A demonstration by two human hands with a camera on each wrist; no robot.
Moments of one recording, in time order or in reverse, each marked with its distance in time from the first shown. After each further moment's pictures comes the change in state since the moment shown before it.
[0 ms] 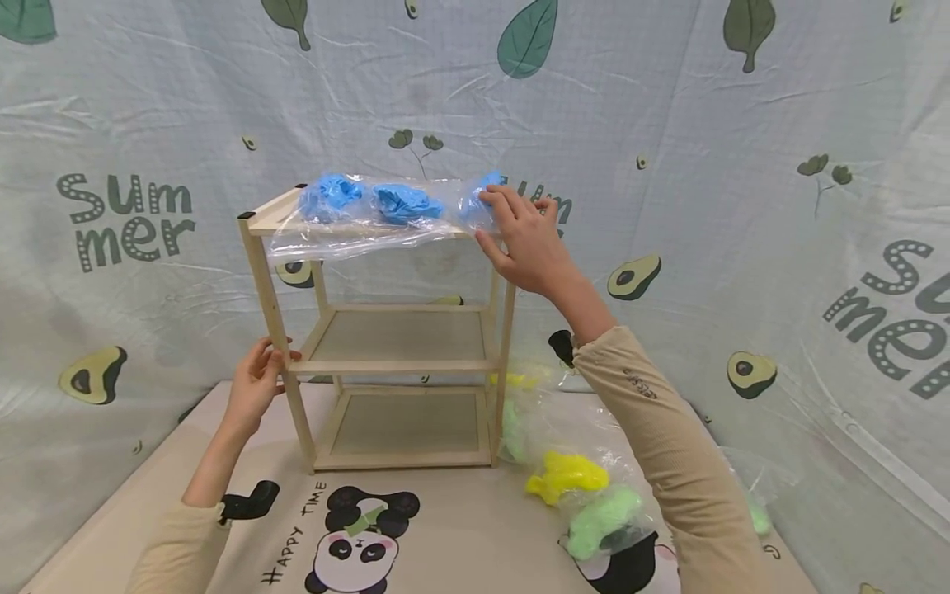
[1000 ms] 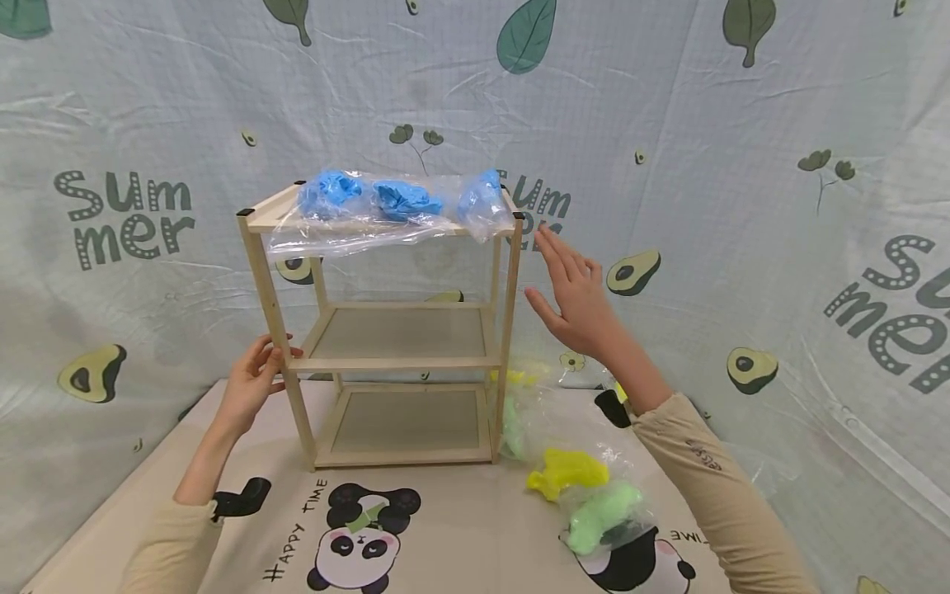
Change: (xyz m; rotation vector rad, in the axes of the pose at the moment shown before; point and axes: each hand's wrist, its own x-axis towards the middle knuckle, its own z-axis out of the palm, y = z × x) left_hand 0.001 -0.003 -0.011 0.003 -0.109 0.034; right_hand -0.087 0.022 0.009 0.118 0.010 0.025
